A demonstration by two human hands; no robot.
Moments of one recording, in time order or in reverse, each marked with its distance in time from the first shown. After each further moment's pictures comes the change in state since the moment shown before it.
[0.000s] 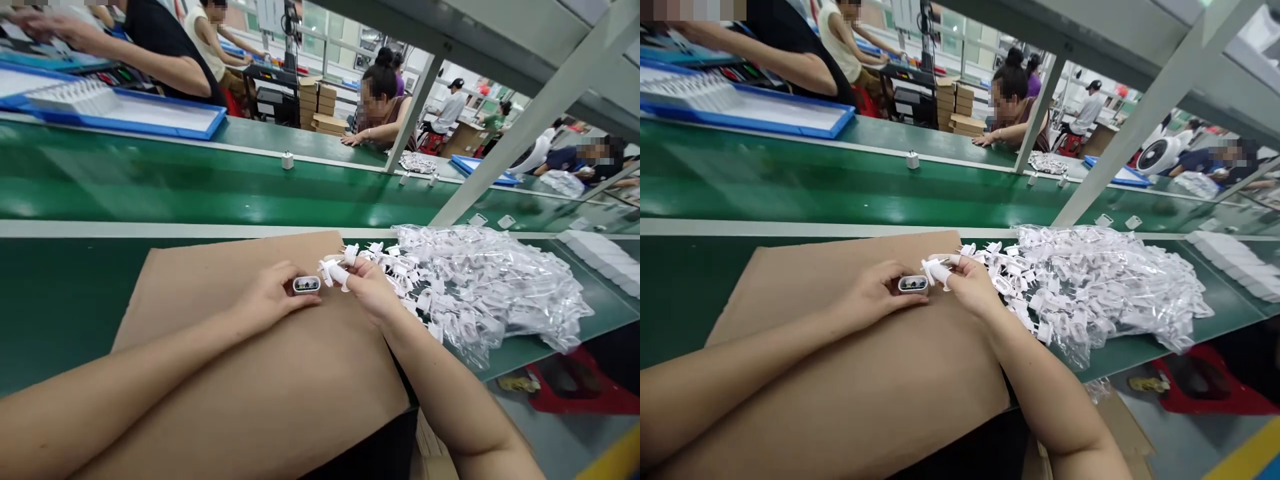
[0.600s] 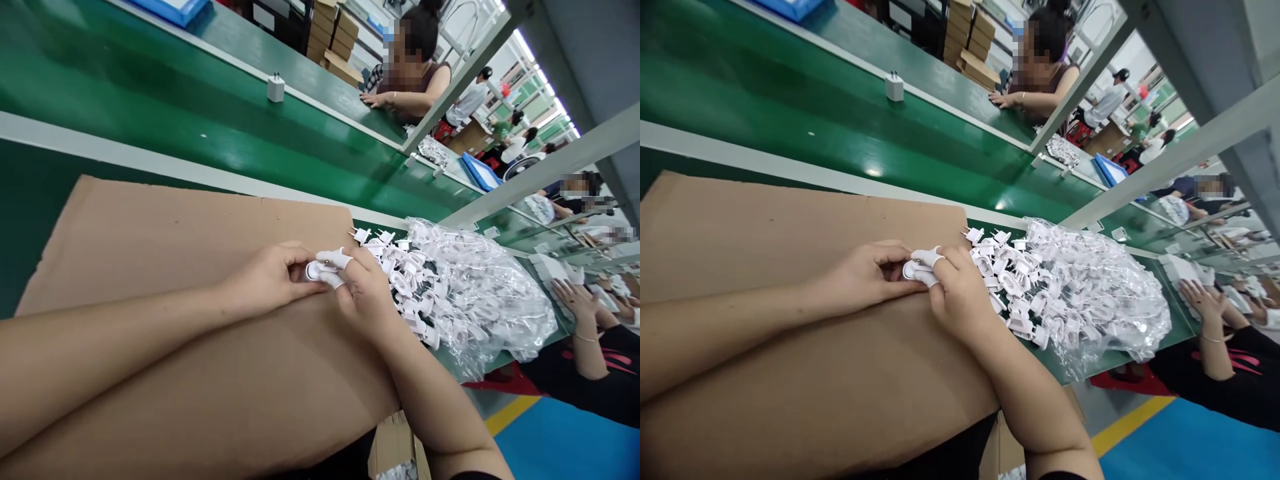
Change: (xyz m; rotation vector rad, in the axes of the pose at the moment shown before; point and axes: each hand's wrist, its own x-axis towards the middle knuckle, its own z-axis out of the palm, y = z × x) left_hand 0.006 -0.007 0.005 -0.271 -0.076 -0.073; right_hand 0.000 0.018 0.010 -1.227 -0.058 -0.722
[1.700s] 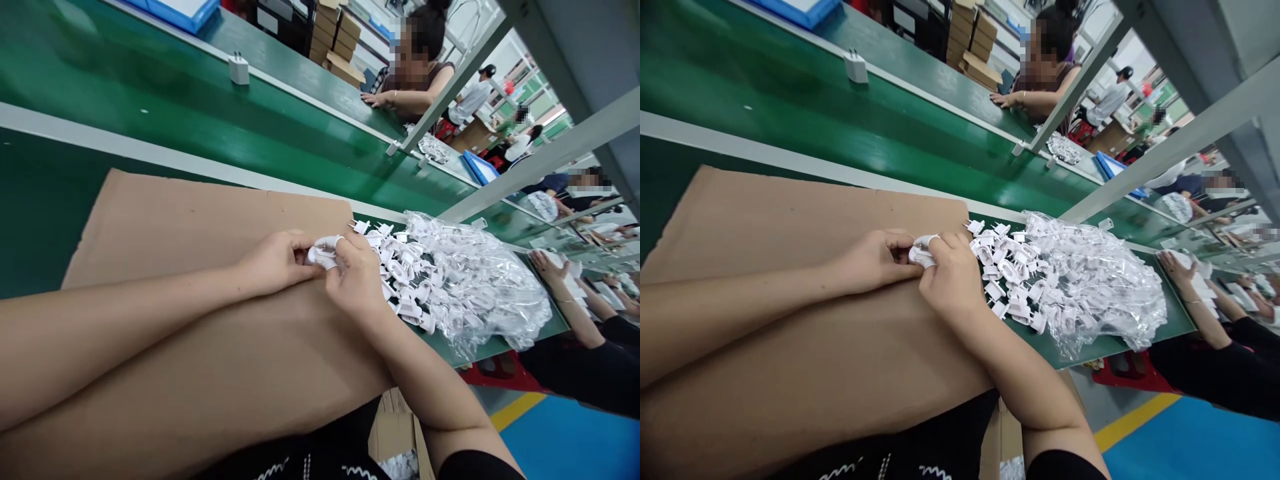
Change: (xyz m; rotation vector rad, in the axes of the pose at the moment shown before) left_hand -0.003 0.007 -0.002 0.052 -0.037 -0.003; right_hand 0.010 -0.020 0.003 -0.024 -0.003 0.155
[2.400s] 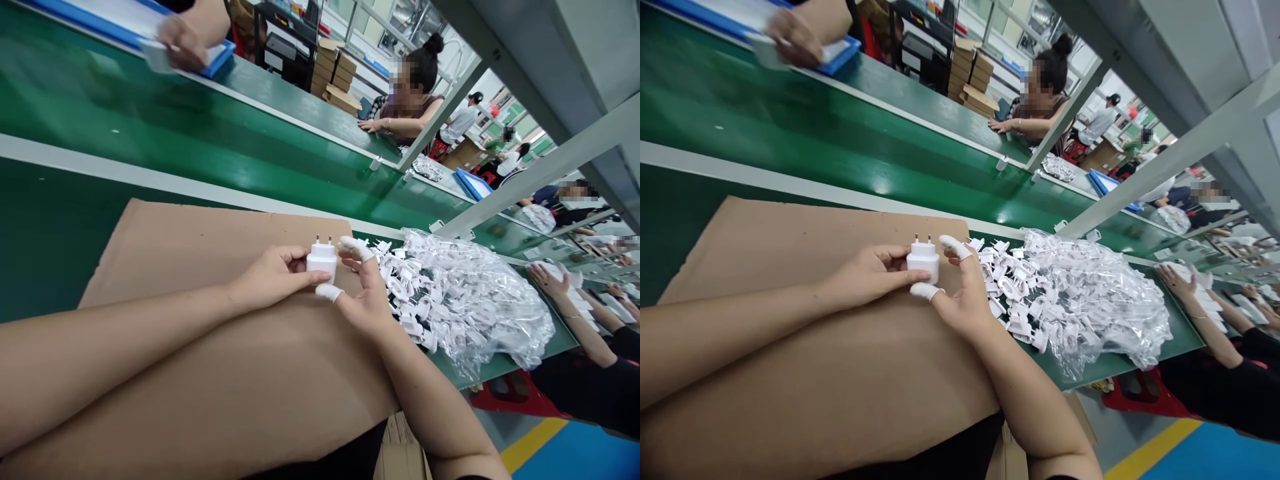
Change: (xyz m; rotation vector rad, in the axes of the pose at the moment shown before) left_hand -0.004 0.011 -0.008 -0.376 -0.003 -0.167; right_hand -0.013 0.018 0.002 0.435 0.103 0.029
